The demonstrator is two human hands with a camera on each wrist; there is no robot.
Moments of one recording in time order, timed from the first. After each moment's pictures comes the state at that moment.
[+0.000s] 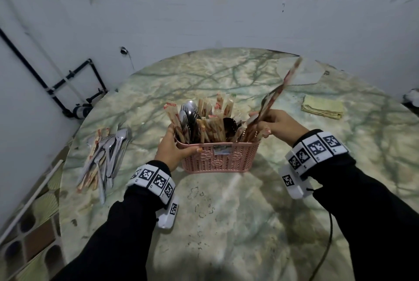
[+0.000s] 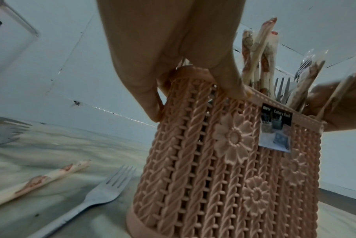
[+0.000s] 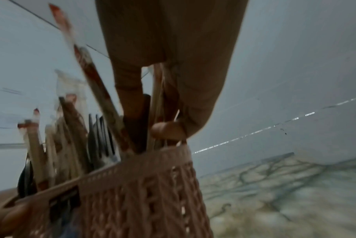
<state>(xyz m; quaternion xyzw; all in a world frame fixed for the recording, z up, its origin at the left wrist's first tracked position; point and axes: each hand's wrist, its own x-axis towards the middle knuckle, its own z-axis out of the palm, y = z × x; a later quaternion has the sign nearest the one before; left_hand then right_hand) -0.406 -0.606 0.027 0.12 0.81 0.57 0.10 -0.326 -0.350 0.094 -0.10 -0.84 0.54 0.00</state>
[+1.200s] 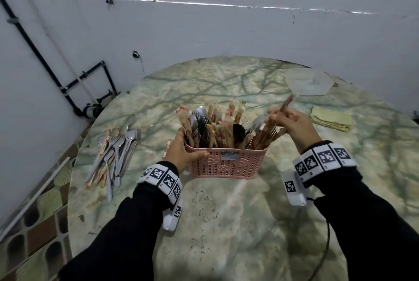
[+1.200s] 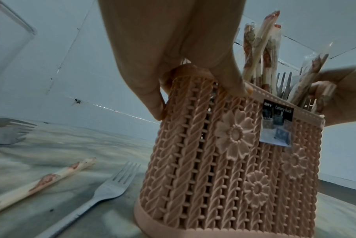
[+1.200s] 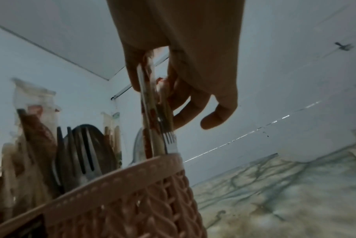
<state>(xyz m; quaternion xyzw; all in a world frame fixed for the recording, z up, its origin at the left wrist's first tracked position) -0.404 -0.607 0.031 0.14 0.80 0.58 0.13 -0.329 -0.342 0.090 -0.15 -0.73 0.65 0.17</state>
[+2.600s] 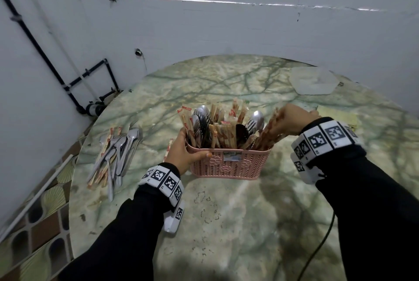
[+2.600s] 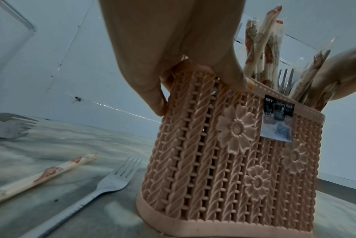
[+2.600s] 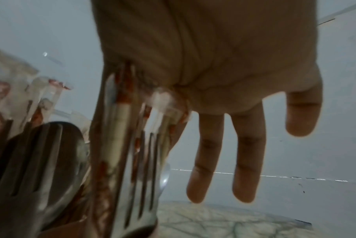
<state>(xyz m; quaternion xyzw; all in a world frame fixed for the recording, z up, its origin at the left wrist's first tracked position) -0.404 -0.607 0.027 0.14 0.80 0.58 0.11 -0.349 -0.349 0.131 -0.21 -0.95 0.21 -0.07</state>
